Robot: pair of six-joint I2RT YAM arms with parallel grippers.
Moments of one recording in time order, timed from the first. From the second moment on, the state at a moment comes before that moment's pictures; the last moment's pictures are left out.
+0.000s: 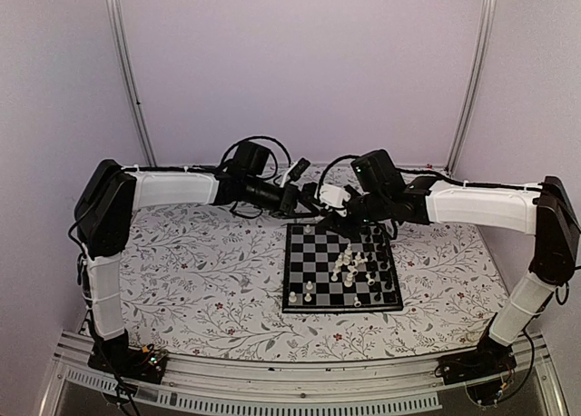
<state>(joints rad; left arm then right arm) -0.67 2.04 1.50 -0.08 0.81 -0.42 0.79 1.67 1.21 -0.23 -0.18 -0.55</state>
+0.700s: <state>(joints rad) -0.66 2.04 1.50 -0.09 0.82 -0.43 0.79 1.67 1.21 -0.20 -0.15 -0.54</state>
